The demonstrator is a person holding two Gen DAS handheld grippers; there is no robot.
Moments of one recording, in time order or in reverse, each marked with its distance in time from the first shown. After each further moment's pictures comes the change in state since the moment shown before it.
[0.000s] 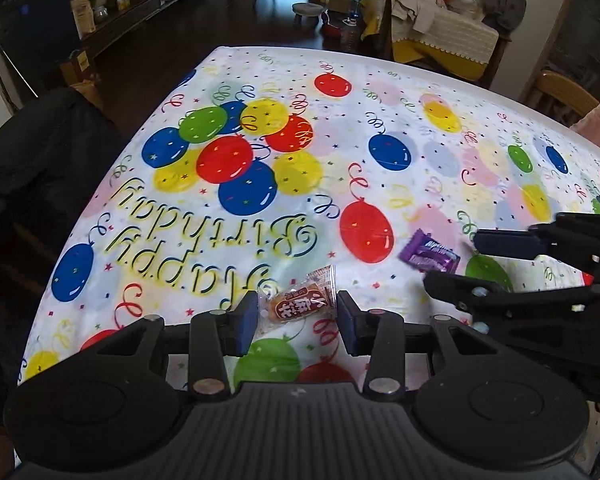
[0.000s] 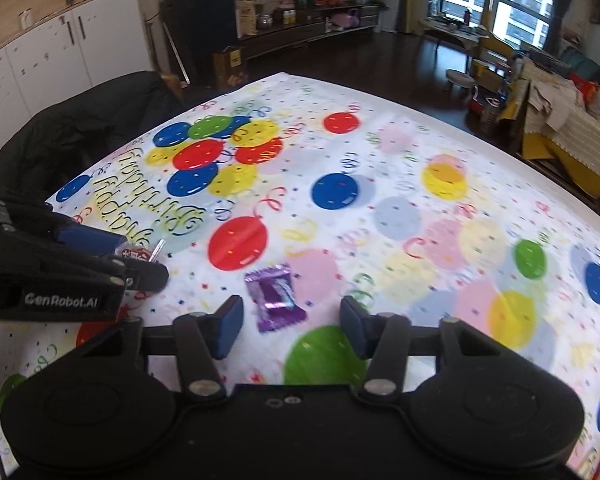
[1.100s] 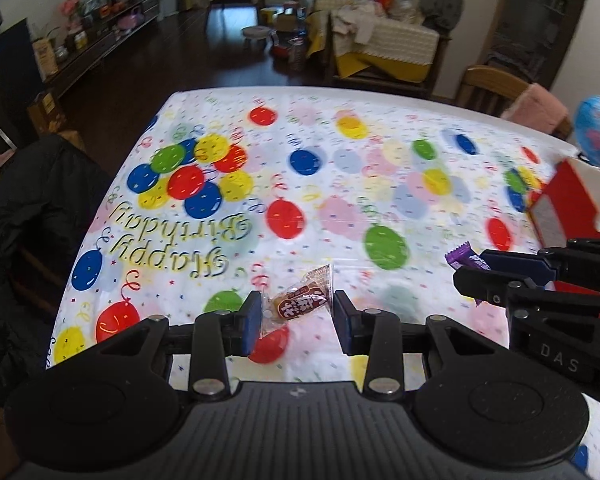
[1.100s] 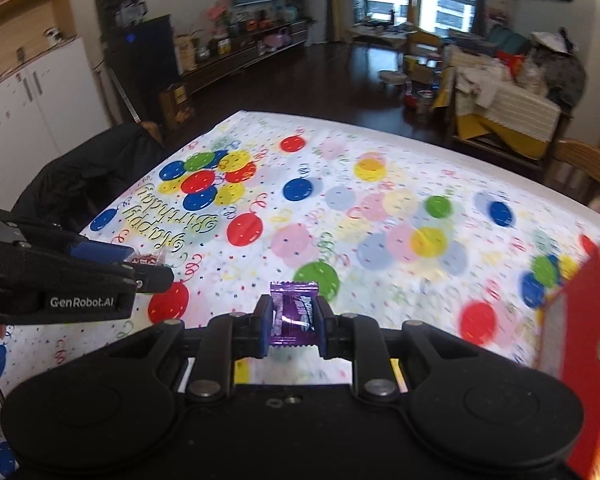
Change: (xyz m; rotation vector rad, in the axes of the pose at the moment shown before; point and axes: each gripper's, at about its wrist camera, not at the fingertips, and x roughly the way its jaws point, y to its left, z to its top) left arm -0.102 -0.032 -0.031 0.137 -0.066 -0.105; right arm -0.135 0.030 -0.042 0.209 -0.076 -0.142
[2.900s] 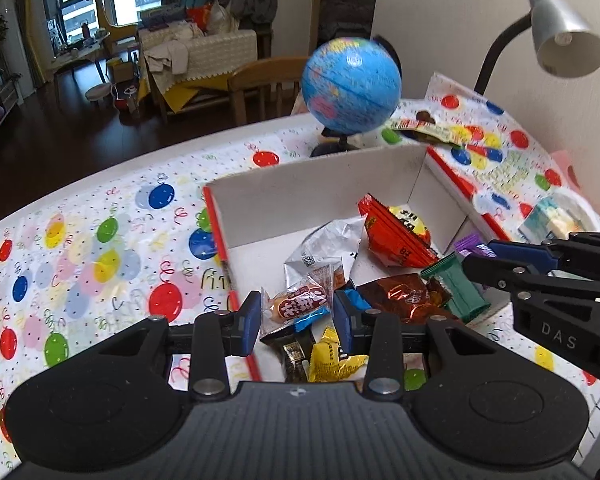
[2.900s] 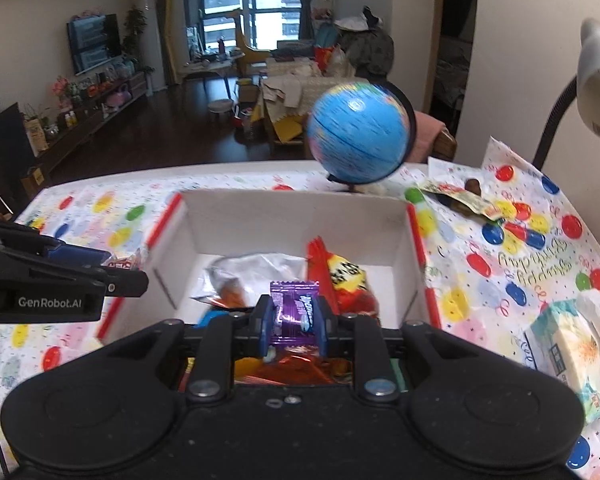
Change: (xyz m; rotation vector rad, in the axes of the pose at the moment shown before) left arm -0.015 -0.343 0.028 0.353 -0.018 -0.220; right arm -0.183 -0.259 -0.110 0.308 -0.091 -0.329
